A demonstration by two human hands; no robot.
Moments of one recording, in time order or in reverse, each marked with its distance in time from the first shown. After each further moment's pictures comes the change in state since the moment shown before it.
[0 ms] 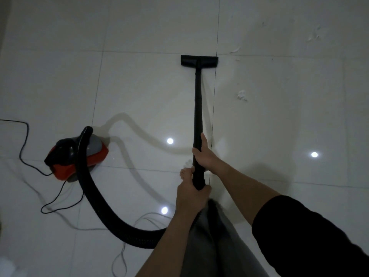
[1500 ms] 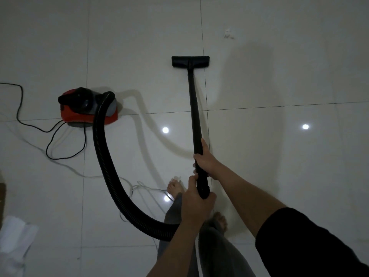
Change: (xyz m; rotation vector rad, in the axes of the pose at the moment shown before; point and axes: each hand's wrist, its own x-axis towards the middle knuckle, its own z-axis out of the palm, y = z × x) left_hand -0.257 -0.319 0.042 0.094 -0.060 0.112; right_hand -0.214 0.282 0.220 0.278 0.072 0.103
